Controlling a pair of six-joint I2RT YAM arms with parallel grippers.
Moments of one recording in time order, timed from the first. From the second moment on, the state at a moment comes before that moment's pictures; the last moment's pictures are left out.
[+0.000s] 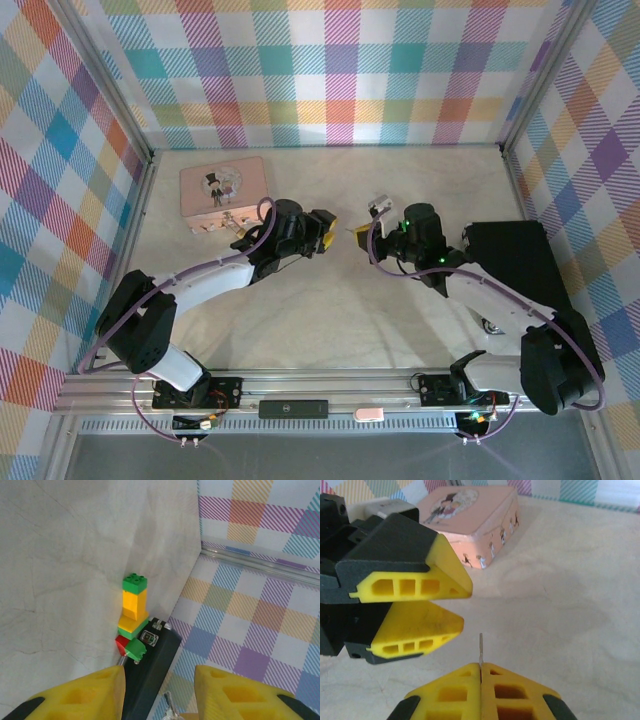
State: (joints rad) left arm -0.69 1.53 0.96 0.13 0.15 -1.68; right arm 0.50 1.25 0.74 0.10 -0.39 0.08
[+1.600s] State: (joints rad) left arm -0.72 1.62 1.01 0.17 0.13 -1.79; right arm 0.54 1.27 0.67 0.15 -0.40 0.08
